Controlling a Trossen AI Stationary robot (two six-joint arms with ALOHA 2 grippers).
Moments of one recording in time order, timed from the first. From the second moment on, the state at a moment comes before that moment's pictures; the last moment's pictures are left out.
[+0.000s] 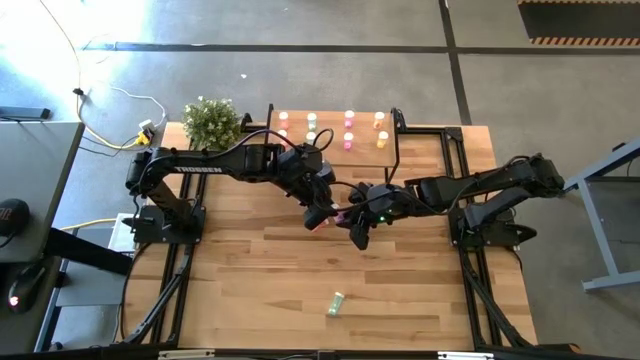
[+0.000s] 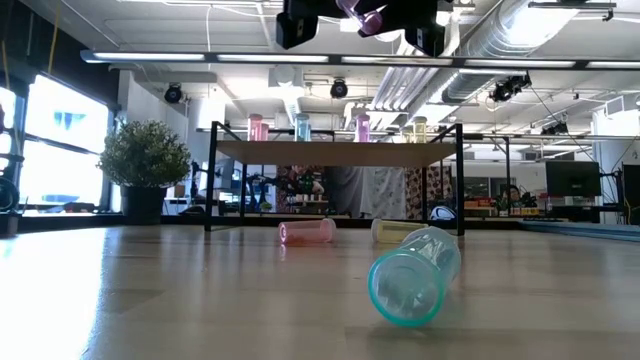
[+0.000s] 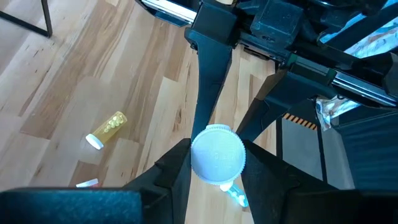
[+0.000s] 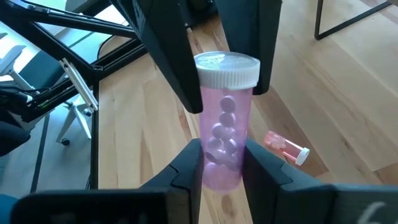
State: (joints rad) left arm 0.16 1.67 1.60 -0.66 0.28 -0.42; right arm 0.16 1.41 1.16 -0.36 0.10 0.58
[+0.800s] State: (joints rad) left arm 0.18 1.66 1.60 -0.69 0.25 -0.29; right arm 0.14 1.40 1.16 -0.36 0.12 0.68
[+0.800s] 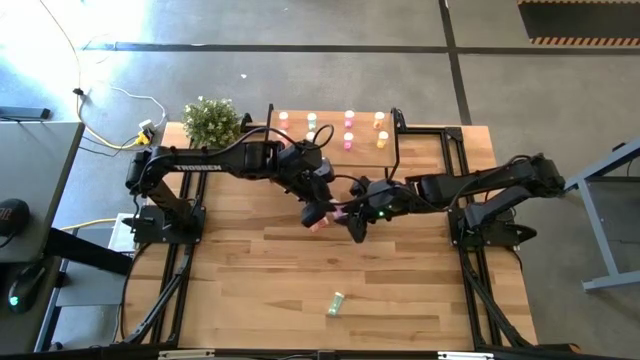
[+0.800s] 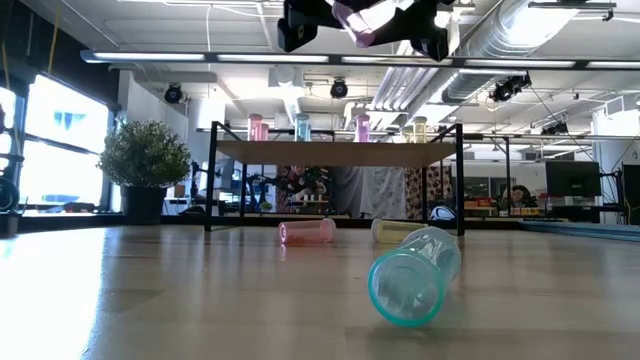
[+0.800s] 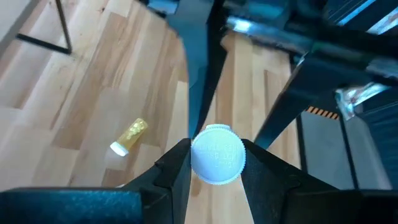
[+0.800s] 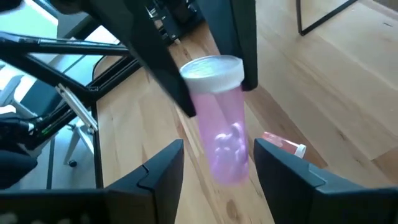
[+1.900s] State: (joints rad) left arm 0.45 1.66 1.69 -0.74 0.11 0.04; right arm 0.03 1.13 1.16 -0.47 0.47 0.65
